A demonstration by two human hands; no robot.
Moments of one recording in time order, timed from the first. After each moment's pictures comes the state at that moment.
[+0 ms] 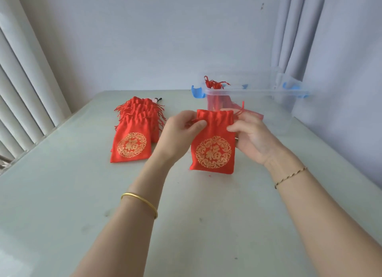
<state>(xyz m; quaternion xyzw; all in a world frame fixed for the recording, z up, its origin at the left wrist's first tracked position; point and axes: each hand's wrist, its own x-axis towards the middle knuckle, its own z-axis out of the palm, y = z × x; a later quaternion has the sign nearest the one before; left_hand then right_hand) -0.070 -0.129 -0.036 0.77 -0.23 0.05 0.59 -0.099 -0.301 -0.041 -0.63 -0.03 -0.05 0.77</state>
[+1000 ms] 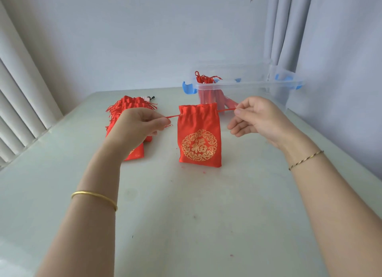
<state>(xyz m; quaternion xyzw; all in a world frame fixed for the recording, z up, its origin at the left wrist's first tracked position) -0.043 -0.077 -0.030 0.83 -0.21 0.03 0.52 -0.112 -0.334 -0.026 -0.80 0.00 -0.13 0.59</state>
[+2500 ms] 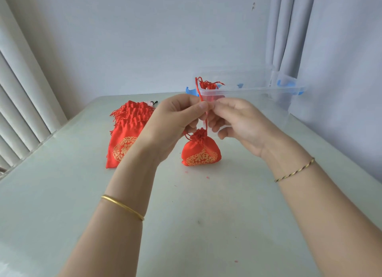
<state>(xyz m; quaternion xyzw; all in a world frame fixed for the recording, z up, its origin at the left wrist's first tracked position) -0.088 -0.126 0.005 0.68 -0.28 -0.06 0.67 -0.123 -0.274 0.002 -0.79 -0.04 -0.10 0.60</state>
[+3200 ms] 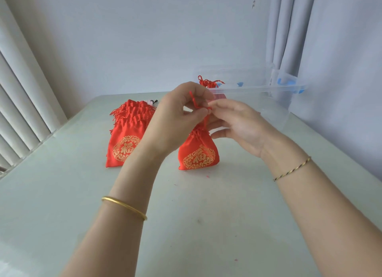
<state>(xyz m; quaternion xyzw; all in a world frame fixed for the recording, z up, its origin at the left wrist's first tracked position) -0.091 -0.128 0.005 0.76 -0.37 0.13 0.53 -0.121 -0.274 -0.004 -0.75 -0.05 -0.07 0.66</state>
